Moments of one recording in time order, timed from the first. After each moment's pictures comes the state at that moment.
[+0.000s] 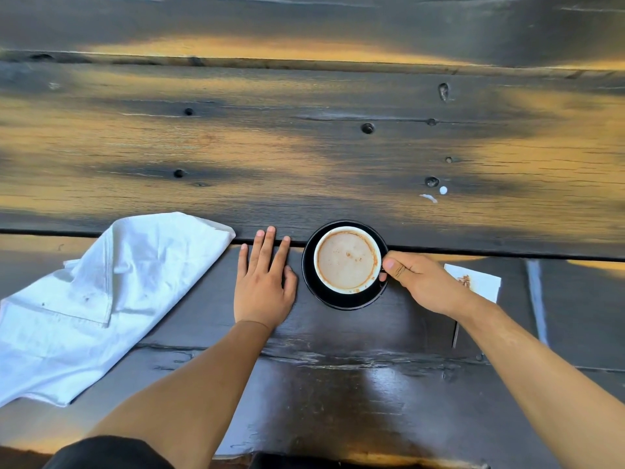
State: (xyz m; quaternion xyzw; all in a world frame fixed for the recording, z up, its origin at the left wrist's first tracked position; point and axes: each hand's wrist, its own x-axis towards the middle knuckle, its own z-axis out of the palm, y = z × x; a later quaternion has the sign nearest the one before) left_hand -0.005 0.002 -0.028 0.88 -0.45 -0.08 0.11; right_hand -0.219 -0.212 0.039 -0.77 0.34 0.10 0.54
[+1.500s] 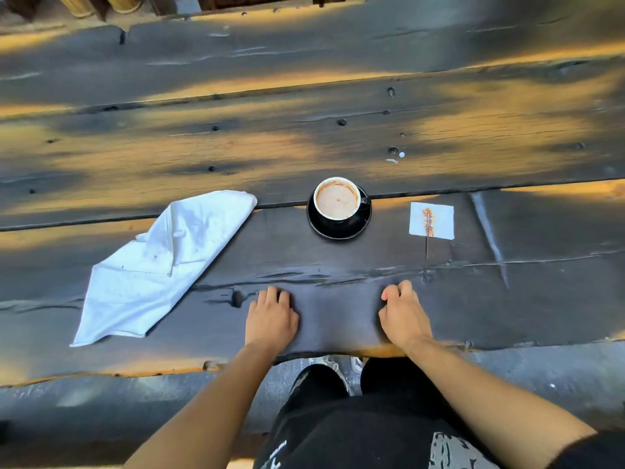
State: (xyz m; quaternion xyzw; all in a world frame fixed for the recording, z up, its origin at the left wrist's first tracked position) left_hand -0.091 0.165 0.051 0.84 -0.48 -0.22 -0.06; right_hand -0.321 0.015 0.044 -0.79 0.54 0.13 0.26
